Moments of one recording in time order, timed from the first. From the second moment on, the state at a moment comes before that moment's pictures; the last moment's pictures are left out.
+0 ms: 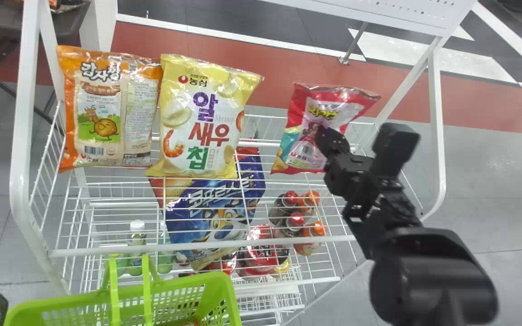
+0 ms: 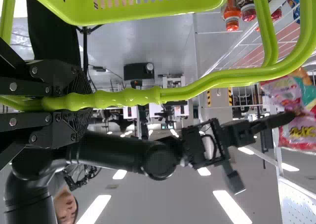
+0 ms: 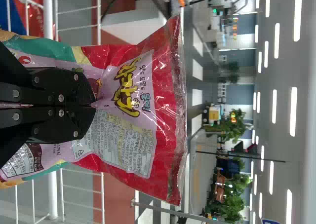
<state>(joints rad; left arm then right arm) 0.49 0.12 0.12 -2.12 0.85 1.57 -0.81 0.29 -0.09 -0.23 -2.11 -0.16 0.48 0.10</state>
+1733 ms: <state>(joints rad) 0.50 0.11 0.18 -2.17 0.87 1.57 -0.80 0.64 -0.08 -0.27 -2.52 -0.83 1.55 0.25</state>
